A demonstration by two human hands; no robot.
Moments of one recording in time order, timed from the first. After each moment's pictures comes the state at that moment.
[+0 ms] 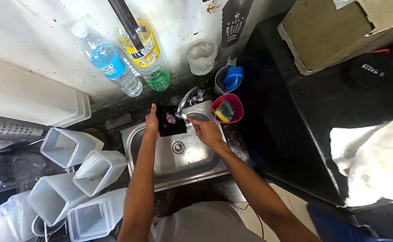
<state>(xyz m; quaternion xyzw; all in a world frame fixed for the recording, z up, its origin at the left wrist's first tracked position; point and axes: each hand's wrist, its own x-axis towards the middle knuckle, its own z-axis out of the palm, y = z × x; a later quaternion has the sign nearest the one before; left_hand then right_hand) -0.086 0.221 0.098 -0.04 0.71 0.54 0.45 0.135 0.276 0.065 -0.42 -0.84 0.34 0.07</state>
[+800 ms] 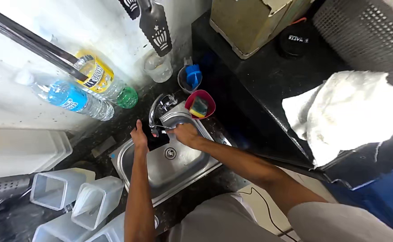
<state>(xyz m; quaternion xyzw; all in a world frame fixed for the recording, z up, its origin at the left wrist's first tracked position) -0.061 0.210 0.078 0.18 0.83 0.41 0.33 0.125 0.277 0.064 -0.36 -0.87 0.31 -0.10</state>
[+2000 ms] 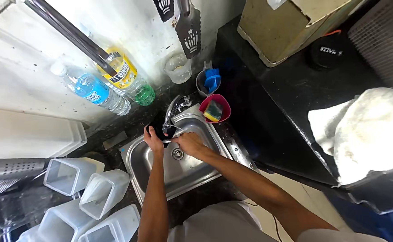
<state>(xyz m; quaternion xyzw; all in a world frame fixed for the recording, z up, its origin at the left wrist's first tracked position) -0.056 0.195 0.032 0.24 0.71 0.62 0.23 0.101 0.258 0.070 -0.36 -0.86 0.35 -0.10</state>
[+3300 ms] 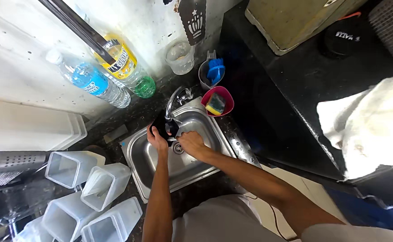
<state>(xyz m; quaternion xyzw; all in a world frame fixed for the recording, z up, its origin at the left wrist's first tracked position) -0.036 0.174 0.024 0.23 0.71 0.63 0.20 0.104 0.232 0.082 -0.36 -0.86 0.33 -0.15</state>
